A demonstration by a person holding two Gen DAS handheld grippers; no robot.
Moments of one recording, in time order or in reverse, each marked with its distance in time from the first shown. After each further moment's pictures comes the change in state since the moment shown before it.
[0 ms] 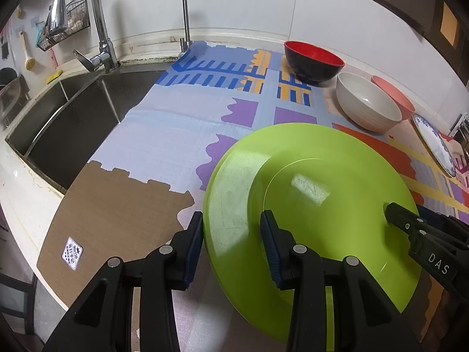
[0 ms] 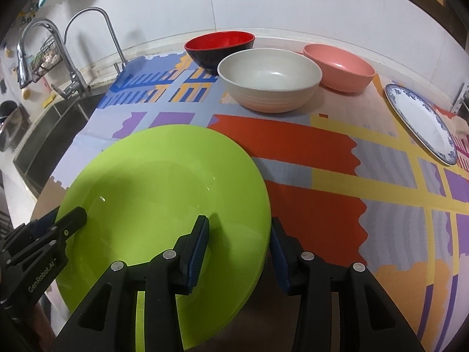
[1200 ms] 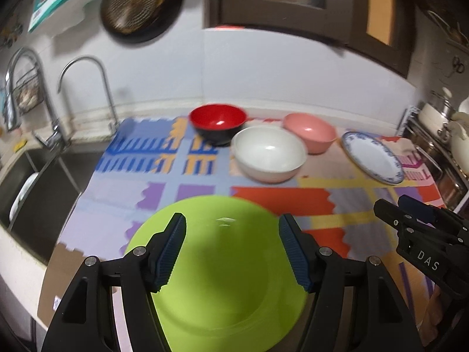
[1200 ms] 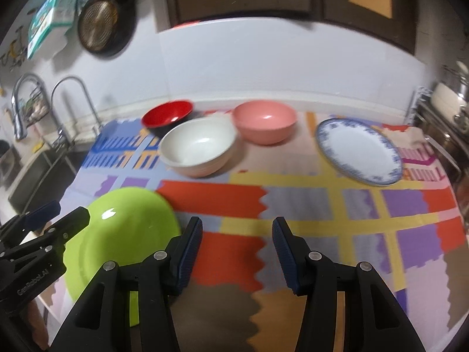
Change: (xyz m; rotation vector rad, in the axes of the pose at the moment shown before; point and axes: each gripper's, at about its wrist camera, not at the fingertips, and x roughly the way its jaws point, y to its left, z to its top) left arm -0.071 -0.108 0.041 0.195 -0.220 -0.169; right arm -0.084 -0.086 0.011 0.094 -0.246 -0.085
